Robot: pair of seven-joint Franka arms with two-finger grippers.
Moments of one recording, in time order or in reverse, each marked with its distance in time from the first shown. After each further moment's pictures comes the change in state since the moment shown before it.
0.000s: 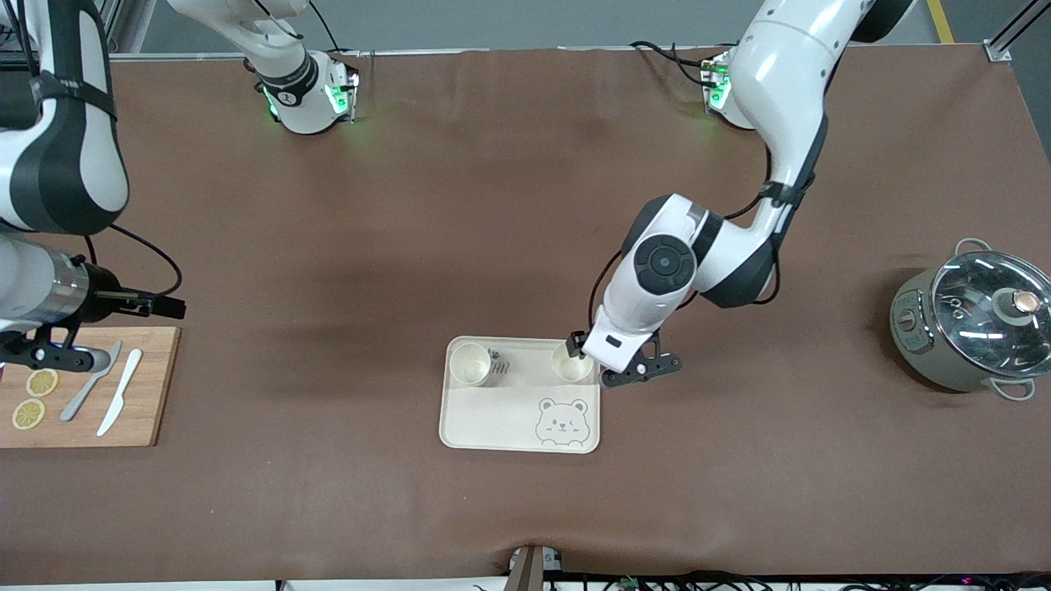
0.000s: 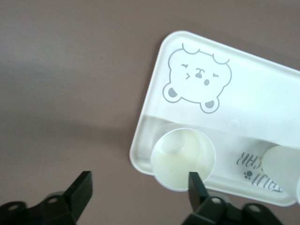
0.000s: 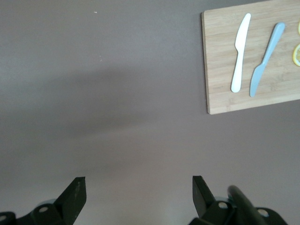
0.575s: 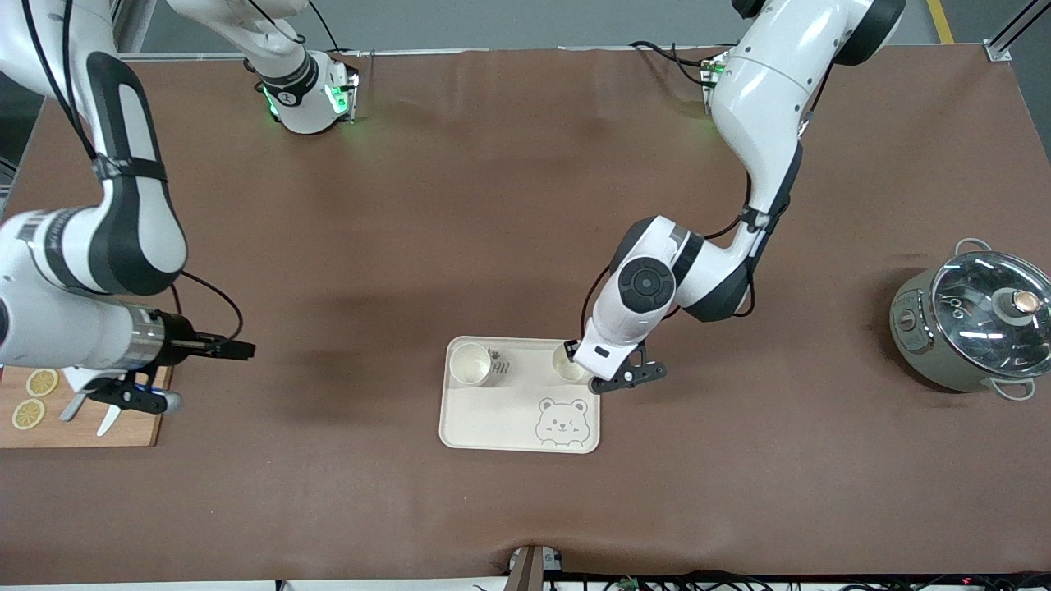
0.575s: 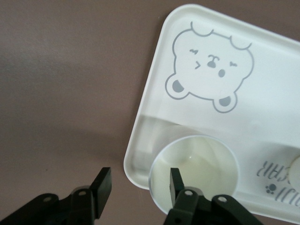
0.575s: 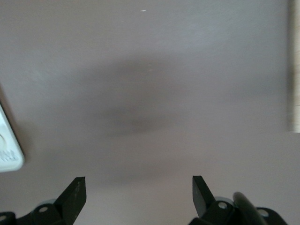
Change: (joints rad) left arm -0.006 0.083 0.003 0.006 0.000 0.047 0.001; right arm 0.041 0.163 0.012 -0.002 0.206 0.171 0.097
